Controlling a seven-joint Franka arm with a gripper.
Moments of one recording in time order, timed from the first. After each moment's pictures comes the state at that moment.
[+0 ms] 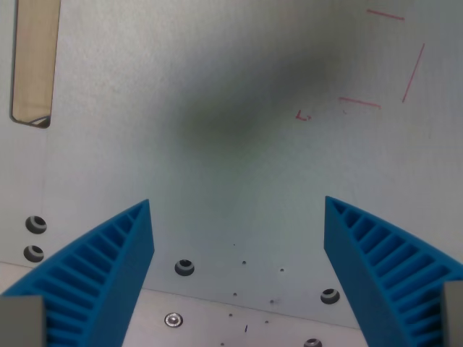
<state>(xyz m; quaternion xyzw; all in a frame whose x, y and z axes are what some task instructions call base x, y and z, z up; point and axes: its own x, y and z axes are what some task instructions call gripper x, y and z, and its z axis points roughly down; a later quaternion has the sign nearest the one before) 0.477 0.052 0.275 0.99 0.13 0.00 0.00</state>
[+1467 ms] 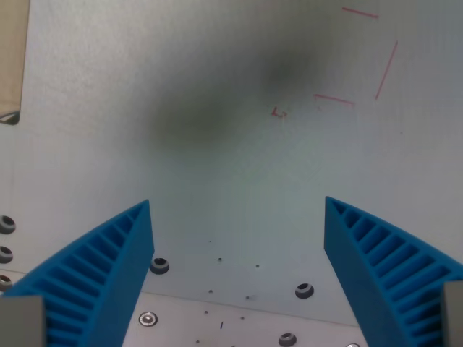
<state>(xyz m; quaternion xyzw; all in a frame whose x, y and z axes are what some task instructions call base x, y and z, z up) 0.477 0.049 0.274 0.99 0.14 -0.01 0.04</state>
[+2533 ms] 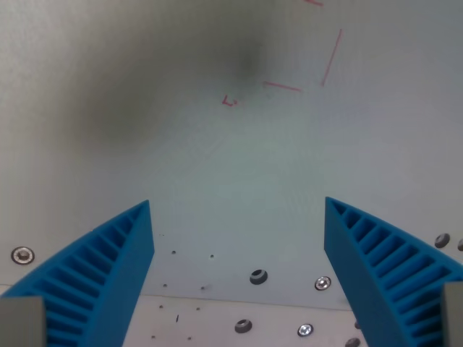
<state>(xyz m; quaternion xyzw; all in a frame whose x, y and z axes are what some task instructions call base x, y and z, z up) 0.474 0.048 0.274 0.98 0.15 -0.01 0.12</state>
